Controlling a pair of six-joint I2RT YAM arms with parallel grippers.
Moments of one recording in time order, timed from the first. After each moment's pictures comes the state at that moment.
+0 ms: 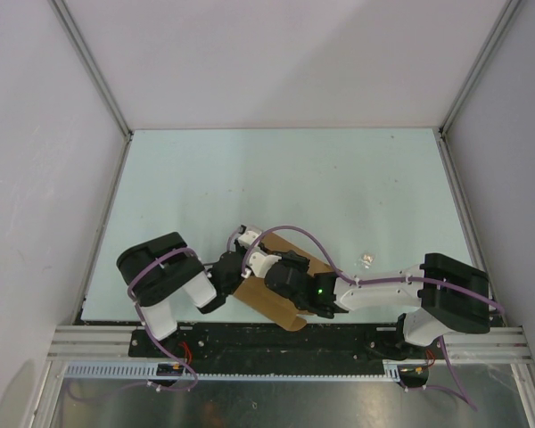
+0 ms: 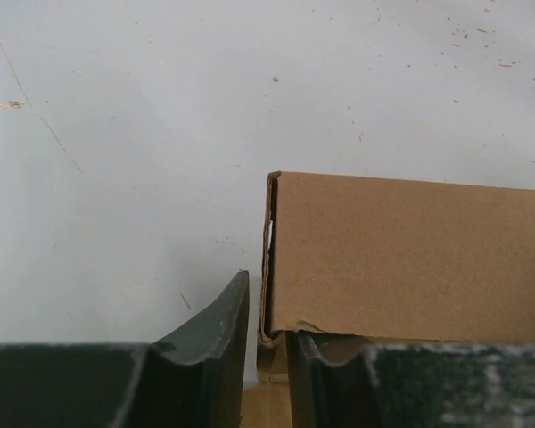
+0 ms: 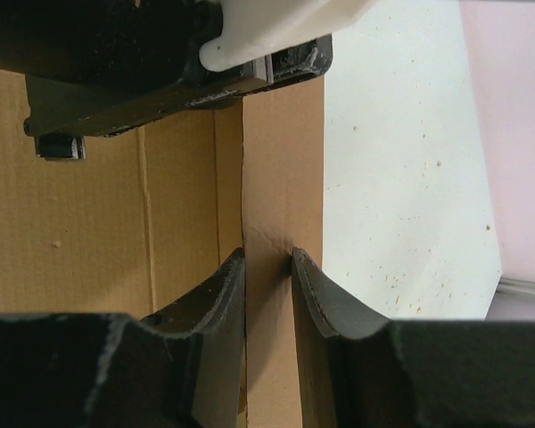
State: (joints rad) left arm -0.90 1.76 0.25 1.32 -0.34 -0.13; right arm 1.31 1.52 0.77 0.04 0.74 -0.34
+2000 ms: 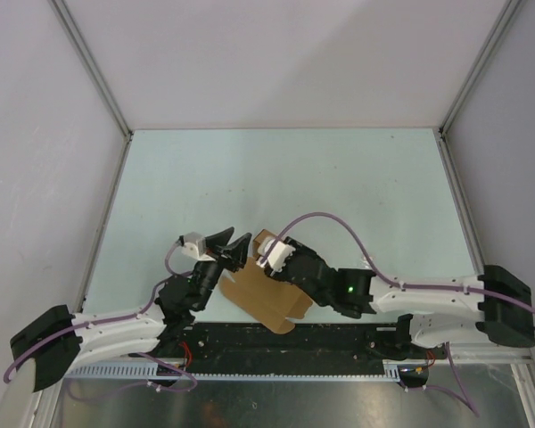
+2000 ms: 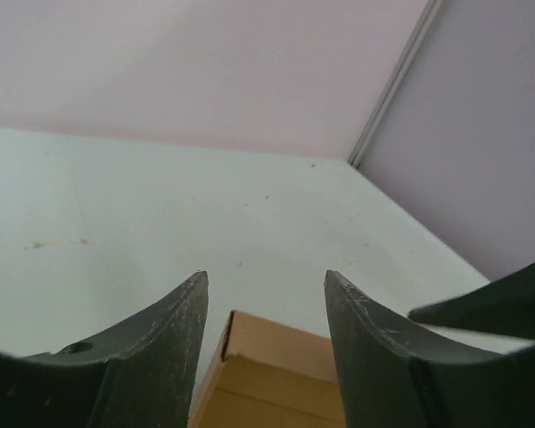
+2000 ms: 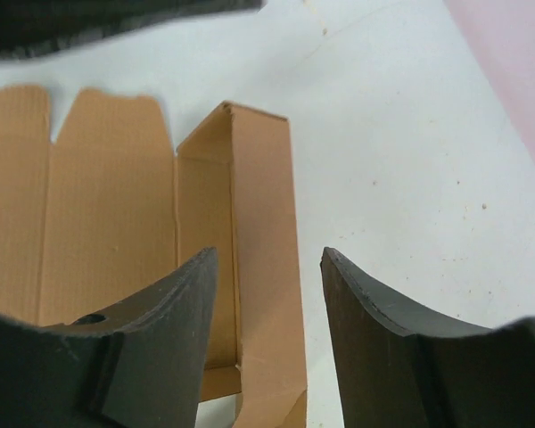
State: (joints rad) left arm -1.01 0.83 0.04 1.11 -0.53 -0.22; right arm 1.32 1.27 0.76 0.01 0.58 -0.23
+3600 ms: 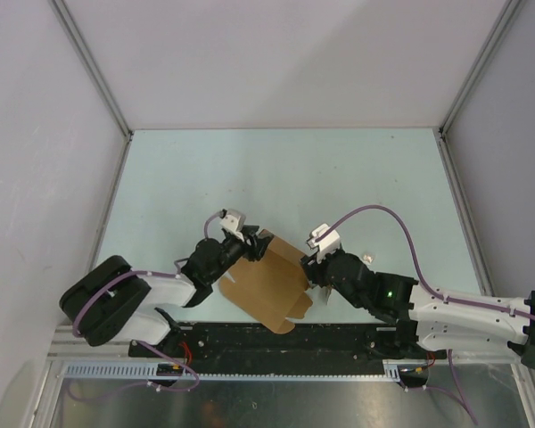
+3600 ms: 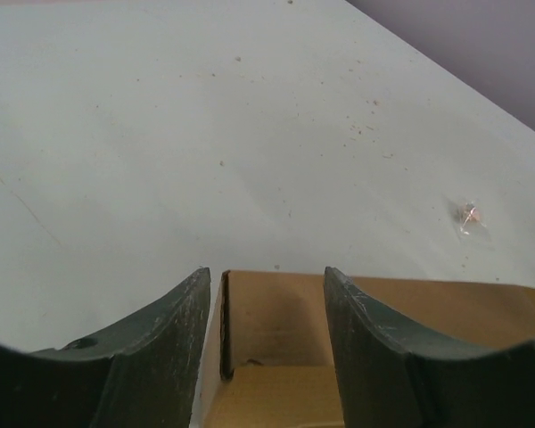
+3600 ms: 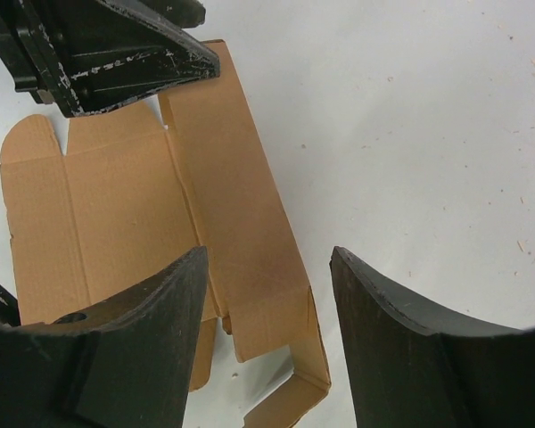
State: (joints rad) left arm -0.73 1.36 0.25 1.05 -0.03 -0.25; right arm 1.22 0.90 0.56 -0.10 0.55 0.19
